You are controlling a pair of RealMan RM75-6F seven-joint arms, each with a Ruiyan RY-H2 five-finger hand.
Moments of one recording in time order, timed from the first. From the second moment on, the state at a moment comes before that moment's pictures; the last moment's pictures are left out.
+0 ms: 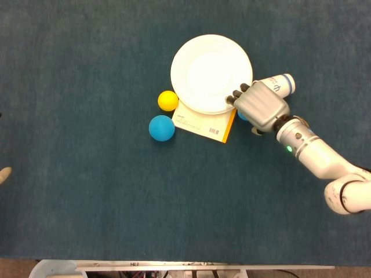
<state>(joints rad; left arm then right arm) -0.12 -0.90 0.04 -1.75 1.58 1.40 -0.25 0.98 -1.53 -0.03 -1.50 -0.91 0.84 -0.69</state>
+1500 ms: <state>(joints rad) -0.12 -0.91 0.04 -1.74 1.57 1.39 -0.28 0.92 -1.61 0.05 -1.43 -1.06 0.88 -0.63</state>
